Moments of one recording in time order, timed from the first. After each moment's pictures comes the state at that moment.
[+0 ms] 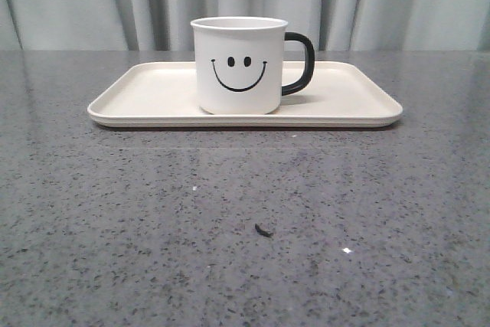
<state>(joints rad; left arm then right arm) -0.32 0.20 -0.40 -0.14 0.28 0.13 0.52 0.27 -0.54 0.37 0.49 -0.54</state>
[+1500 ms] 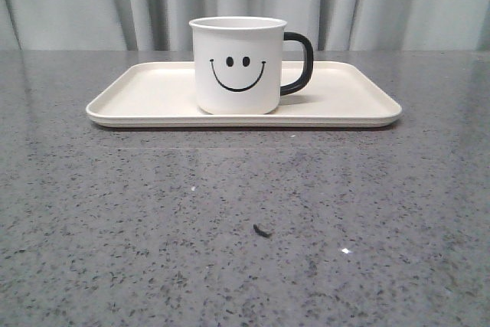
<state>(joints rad) 0.02 0.00 0.00 -0.05 0.08 0.06 0.52 0.26 -0.54 0.37 0.49 -0.54</state>
